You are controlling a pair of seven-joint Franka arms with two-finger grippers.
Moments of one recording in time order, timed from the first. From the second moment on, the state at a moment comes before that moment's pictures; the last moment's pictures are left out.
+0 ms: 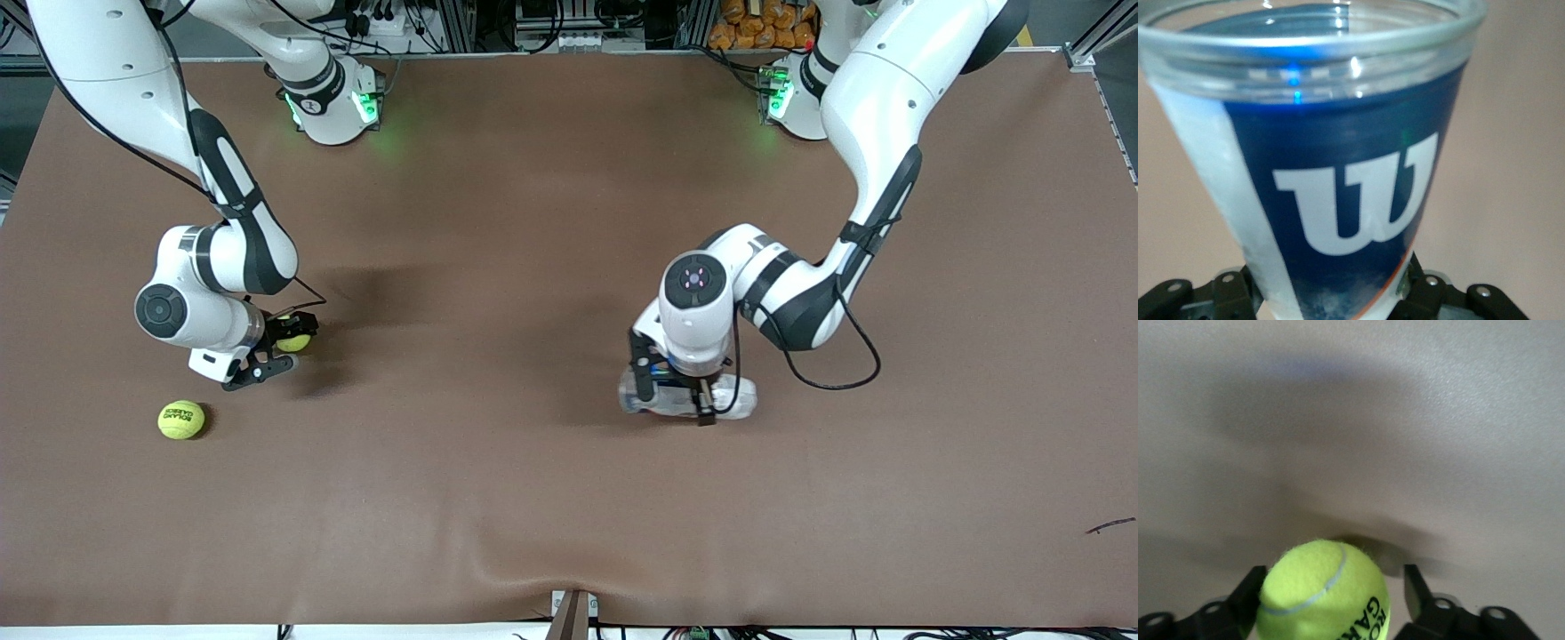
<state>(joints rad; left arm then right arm) -0.20 0.73 -0.47 -1.47 0.62 2.23 0.50 0.04 0.46 -0.06 -2.10 0.04 2.35 -0.39</state>
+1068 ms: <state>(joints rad) -0.34 0.97 -0.44 -1.50 0.60 3.25 -0.12 -0.03 0.37 -0.07 -1.86 0.09 2.15 -0.38</state>
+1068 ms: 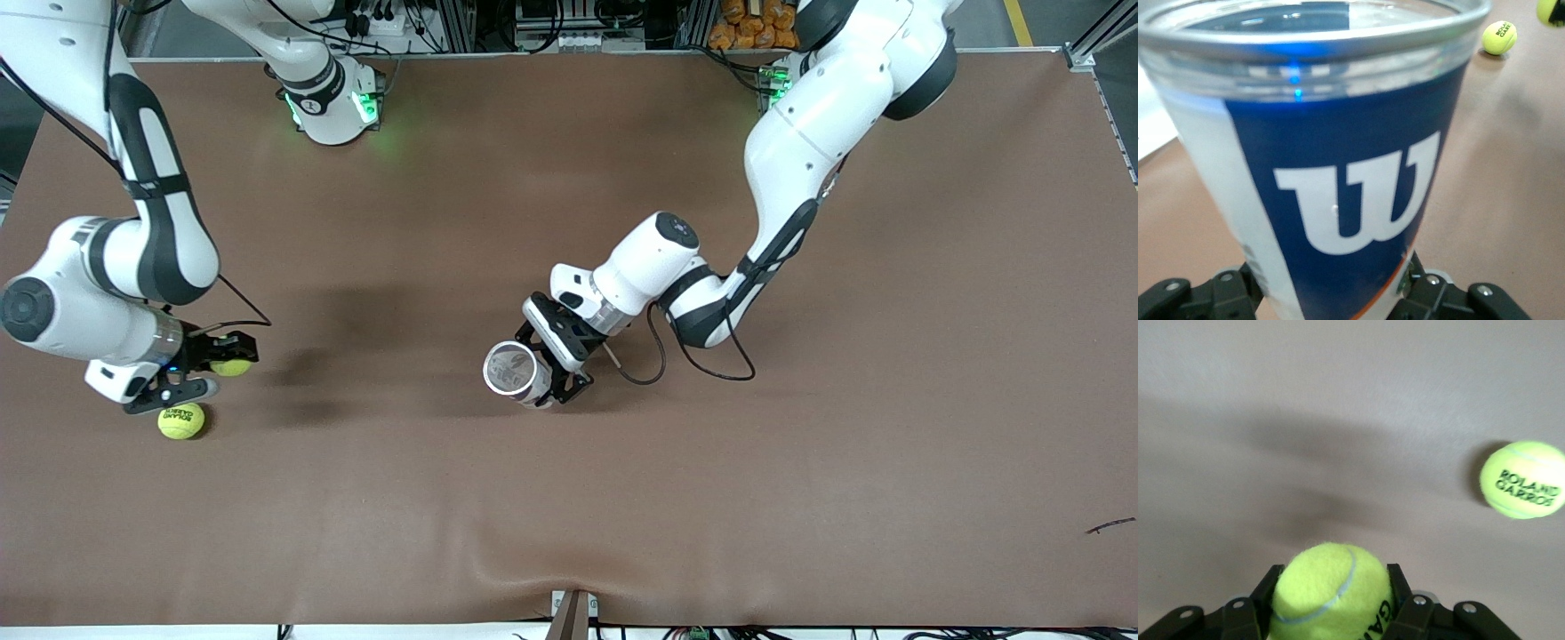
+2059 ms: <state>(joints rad) -0.35 1.05 -0.39 -1.53 0.65 3.47 -0.11 0.34 0.45 0.00 -1.48 0.19 2.03 0.45</state>
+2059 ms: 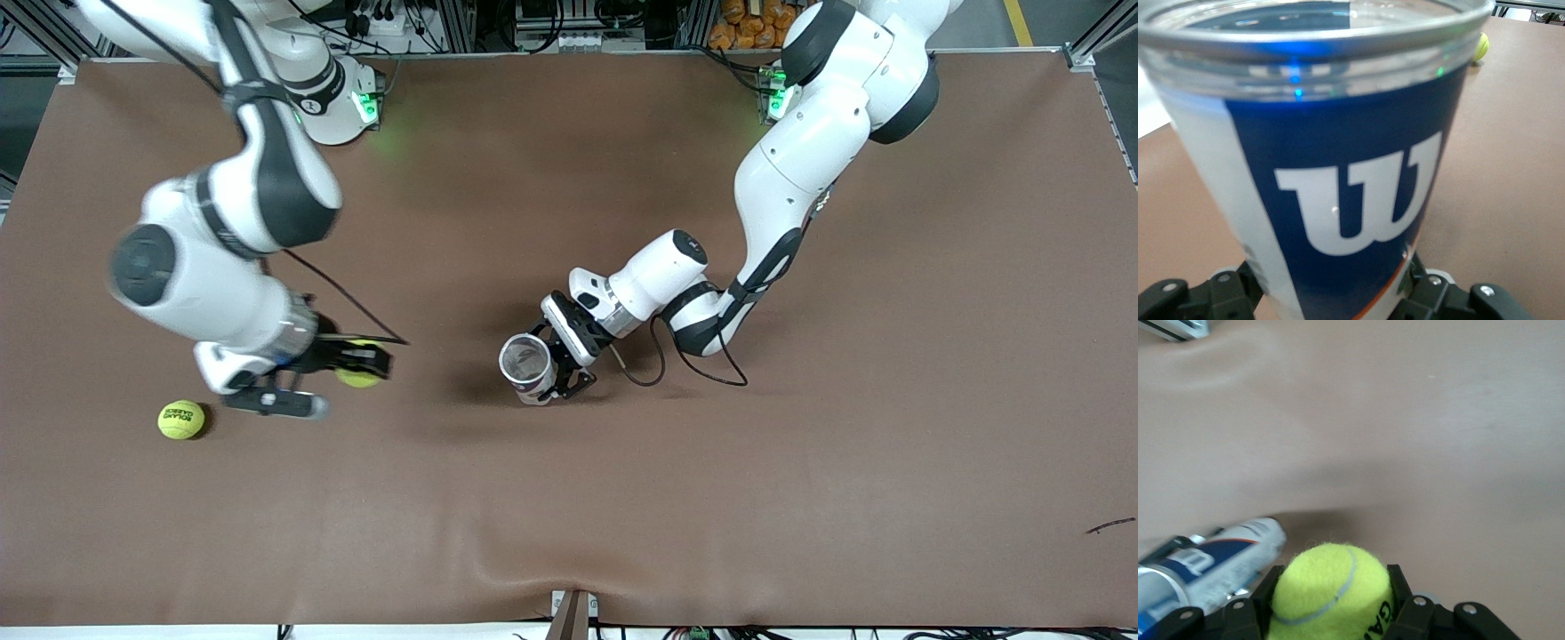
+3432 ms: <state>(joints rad) -0.35 1.05 -0.37 -1.53 0.66 3.47 -0.10 0.58 0.60 -0.01 -1.39 0.19 2.21 0.93</state>
